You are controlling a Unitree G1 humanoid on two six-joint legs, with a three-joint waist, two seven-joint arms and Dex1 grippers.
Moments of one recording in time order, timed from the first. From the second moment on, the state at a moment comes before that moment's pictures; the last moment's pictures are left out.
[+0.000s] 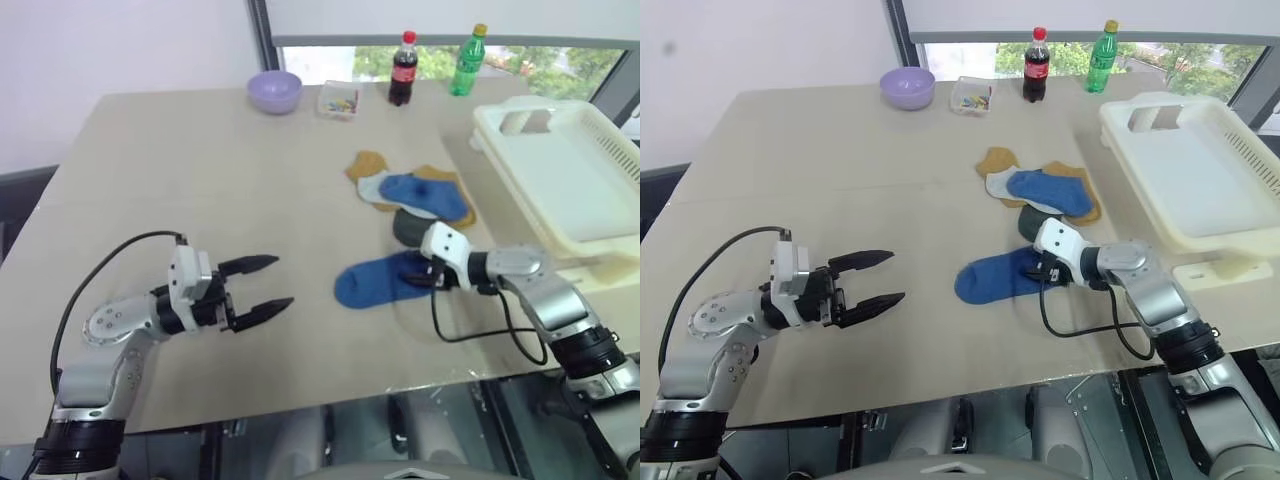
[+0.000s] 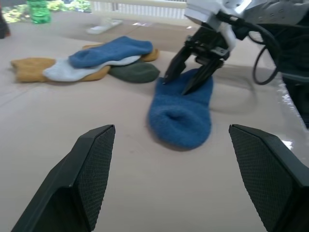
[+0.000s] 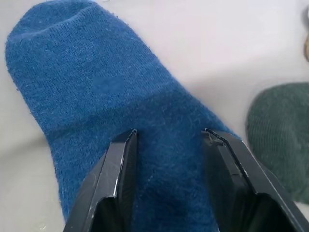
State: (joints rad) left arm 0.00 0.70 0.20 -0.19 -0.57 0.17 -1.20; right arm -0.48 -0.57 0.32 0.02 0.09 0.36 0.98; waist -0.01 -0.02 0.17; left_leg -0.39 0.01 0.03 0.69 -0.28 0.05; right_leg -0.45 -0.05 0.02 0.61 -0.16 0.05
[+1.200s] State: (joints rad) left arm -0.03 0.68 0.22 -0.17 -0.58 0.14 -1.19; right arm -0.83 -0.42 0.18 0.37 0.03 0.46 0.59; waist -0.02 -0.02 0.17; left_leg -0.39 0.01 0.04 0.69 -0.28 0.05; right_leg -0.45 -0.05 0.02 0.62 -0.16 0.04
